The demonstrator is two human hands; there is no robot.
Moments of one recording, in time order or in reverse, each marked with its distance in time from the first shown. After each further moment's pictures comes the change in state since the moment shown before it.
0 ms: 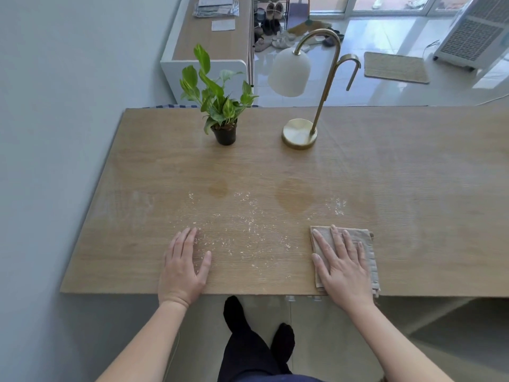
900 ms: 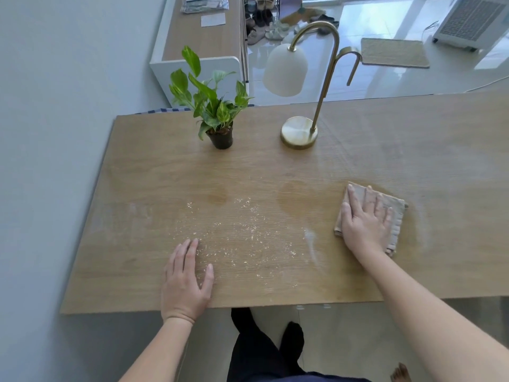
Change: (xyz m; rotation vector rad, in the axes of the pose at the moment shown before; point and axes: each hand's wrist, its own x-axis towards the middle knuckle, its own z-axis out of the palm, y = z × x) left_hand 0.004 0.002 -0.001 0.018 0.004 0.005; right_hand 0.112 0.013 -0.040 0.095 0.014 0.341
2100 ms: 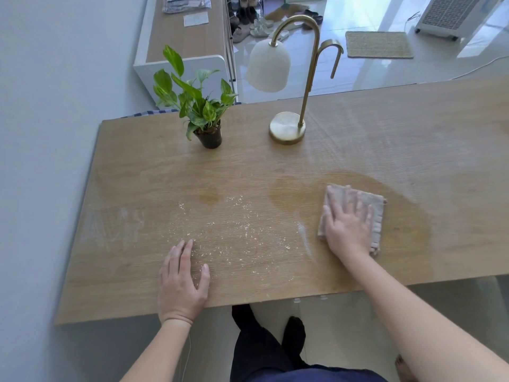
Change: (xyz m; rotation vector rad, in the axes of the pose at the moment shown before) left_hand -0.002 0.000 0.000 0.007 -0.005 0.002; right_hand -0.028 -0.010 0.011 0.007 -0.006 -0.097
